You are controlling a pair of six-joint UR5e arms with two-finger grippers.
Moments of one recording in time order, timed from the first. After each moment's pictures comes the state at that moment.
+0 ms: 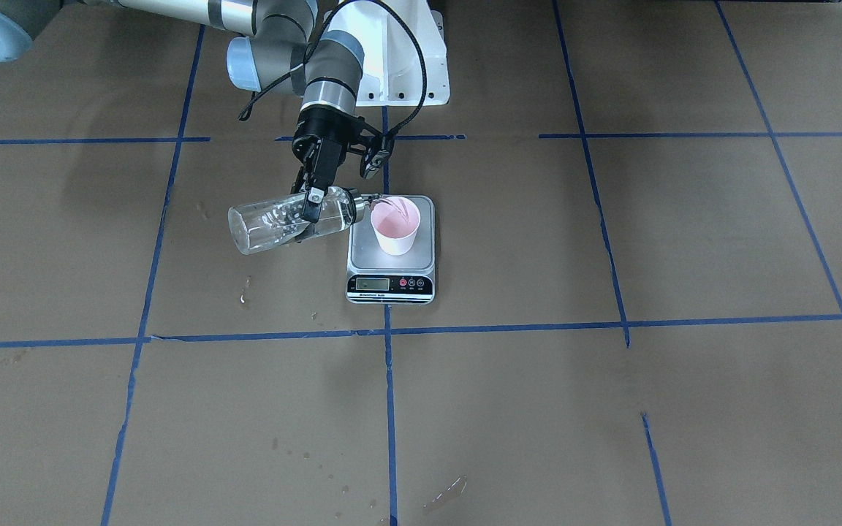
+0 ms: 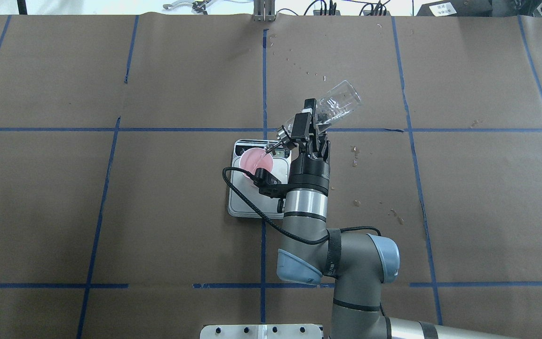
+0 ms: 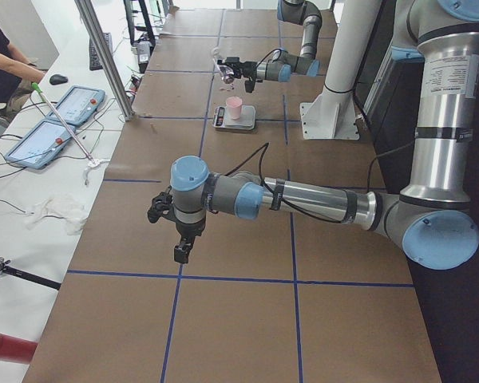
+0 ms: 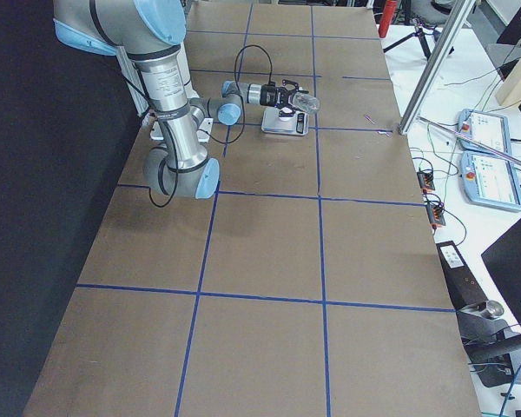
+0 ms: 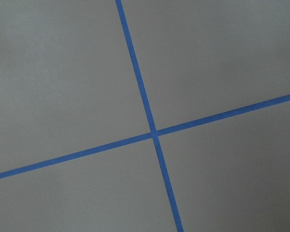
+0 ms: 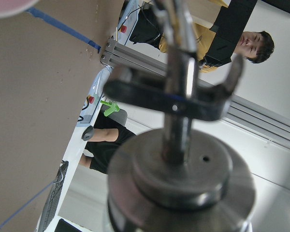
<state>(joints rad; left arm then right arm) -1.50 -1.59 -1.69 -1.66 -2.24 0.07 0.22 -1.00 1.61 -1.42 0.13 -0.53</state>
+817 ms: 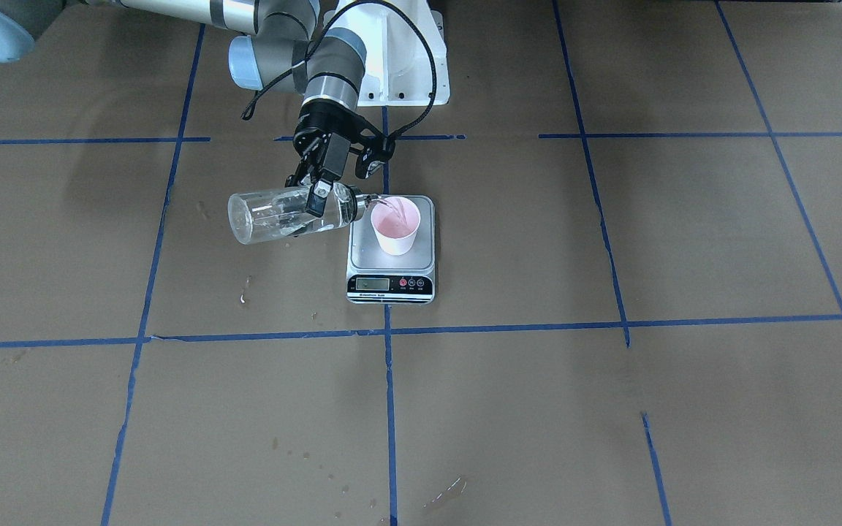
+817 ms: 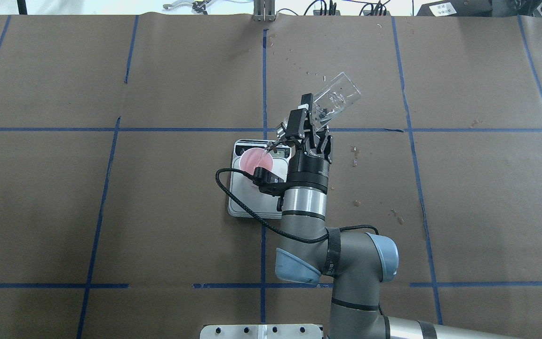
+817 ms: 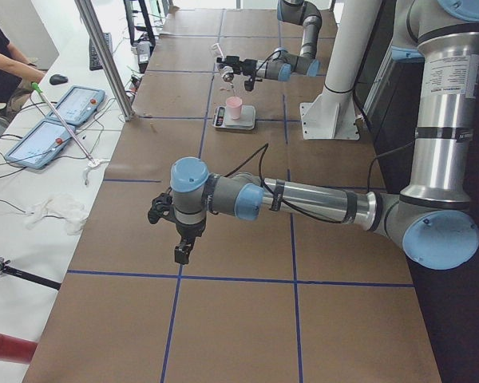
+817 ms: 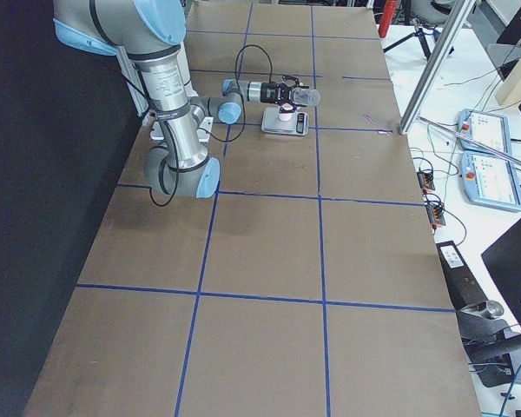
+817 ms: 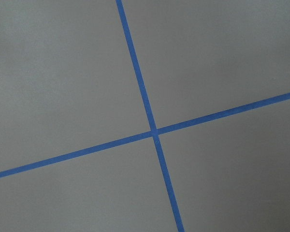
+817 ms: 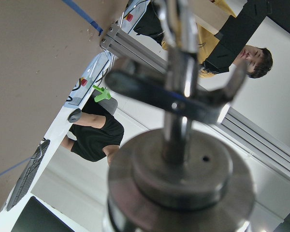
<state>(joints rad) -1.50 -1.59 -1.69 -1.66 -2.24 0.07 0.22 -0.99 1.62 -1.38 0.12 -0.62</state>
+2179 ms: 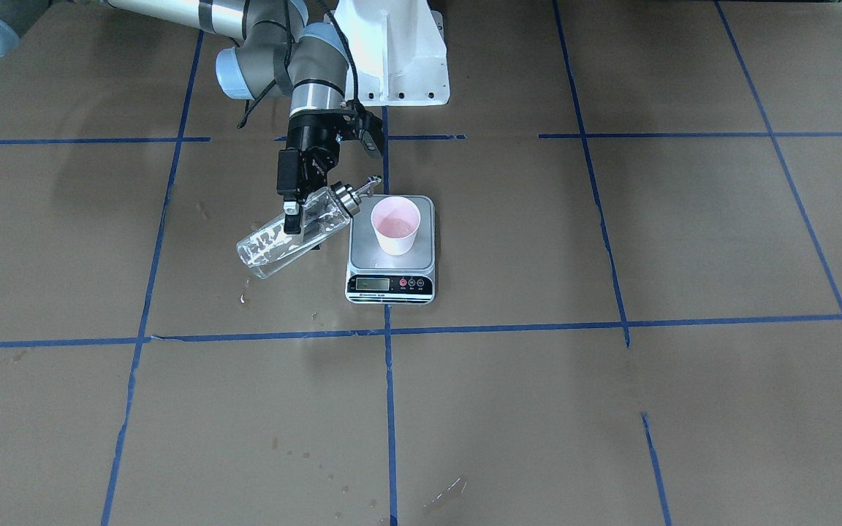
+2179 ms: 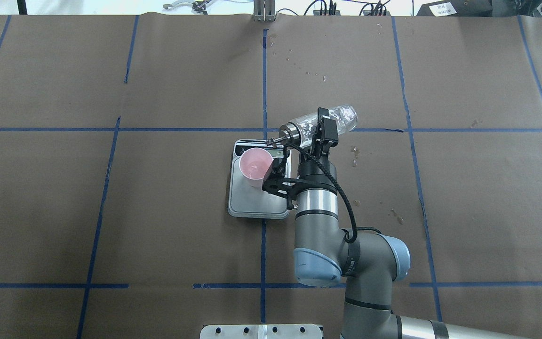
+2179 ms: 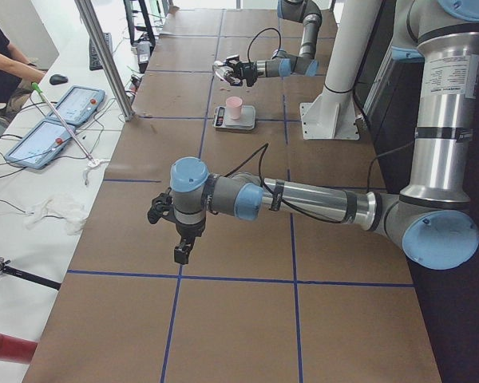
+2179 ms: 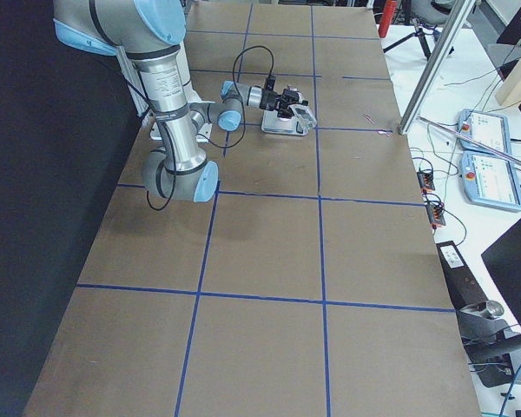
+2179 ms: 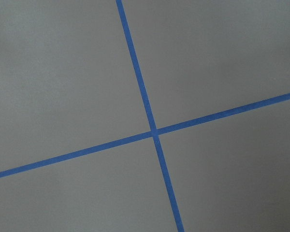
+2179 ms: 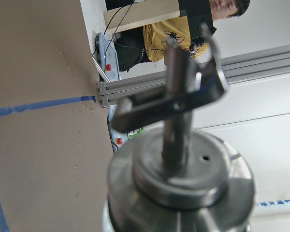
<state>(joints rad) -1.50 -1.59 -1.69 -1.66 -2.24 0.07 0.23 -1.05 1.61 -1.11 0.34 0.06</state>
